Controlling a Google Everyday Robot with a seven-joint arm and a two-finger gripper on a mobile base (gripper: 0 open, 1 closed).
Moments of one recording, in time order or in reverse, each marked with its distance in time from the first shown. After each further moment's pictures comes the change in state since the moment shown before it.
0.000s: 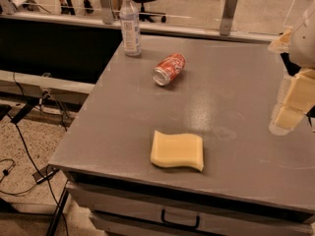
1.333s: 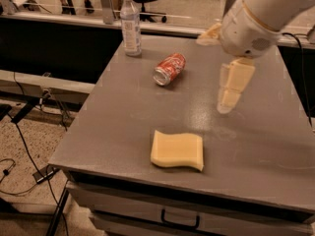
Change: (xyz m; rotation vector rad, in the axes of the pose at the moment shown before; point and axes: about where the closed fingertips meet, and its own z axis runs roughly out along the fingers) arm -0.108 -0.034 0.059 -0.098 -0.237 -0.377
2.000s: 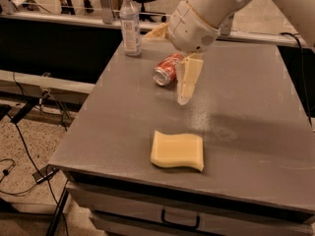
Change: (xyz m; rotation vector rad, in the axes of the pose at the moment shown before) arm -0.081 -0.038 0.052 -0.084 -0.209 -0.320
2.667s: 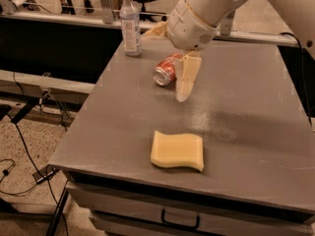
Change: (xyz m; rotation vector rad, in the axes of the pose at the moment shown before) arm 0.008 -0.011 0.004 0.010 0.017 -0.014
